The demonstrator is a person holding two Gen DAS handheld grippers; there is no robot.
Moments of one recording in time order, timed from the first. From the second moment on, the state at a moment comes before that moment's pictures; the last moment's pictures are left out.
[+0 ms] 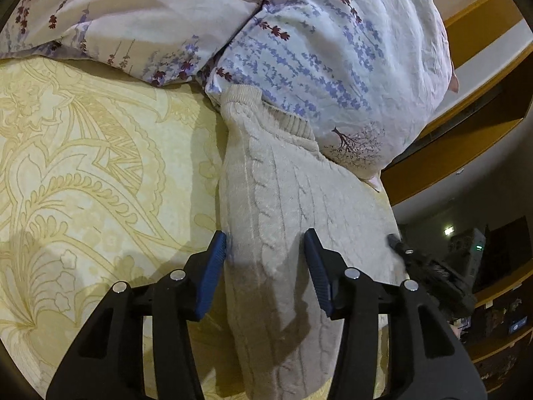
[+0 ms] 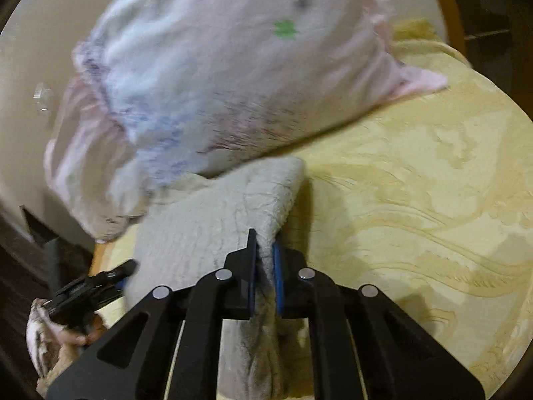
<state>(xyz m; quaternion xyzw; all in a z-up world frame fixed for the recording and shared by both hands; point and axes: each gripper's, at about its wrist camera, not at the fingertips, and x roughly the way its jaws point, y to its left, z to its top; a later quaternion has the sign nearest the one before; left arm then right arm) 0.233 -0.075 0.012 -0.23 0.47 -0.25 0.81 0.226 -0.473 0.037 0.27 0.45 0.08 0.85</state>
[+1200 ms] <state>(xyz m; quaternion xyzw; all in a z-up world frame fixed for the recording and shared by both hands) 0.156 -0.061 -0.006 -0.24 0.48 -0.27 0.80 0.135 -0.463 0.037 0.25 0.46 0.10 0.85</state>
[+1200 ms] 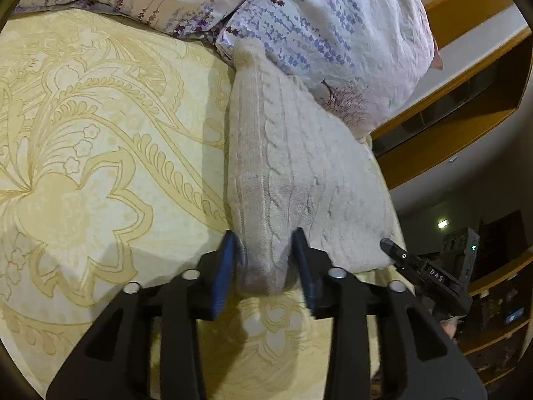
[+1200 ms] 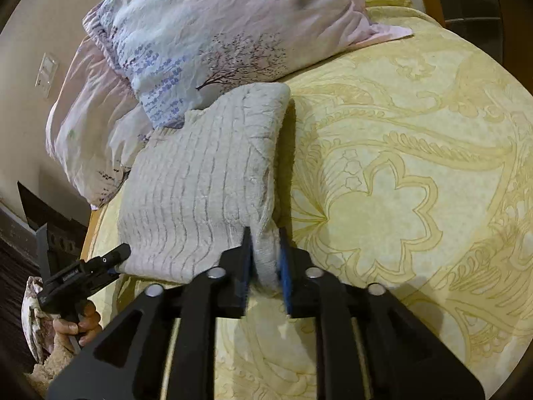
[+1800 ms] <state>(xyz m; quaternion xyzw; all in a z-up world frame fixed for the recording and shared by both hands) 0.252 -0.080 0.000 -0.26 0.52 -0.28 0.76 0.235 -0.486 0.010 0.38 0.50 0.14 0.76</state>
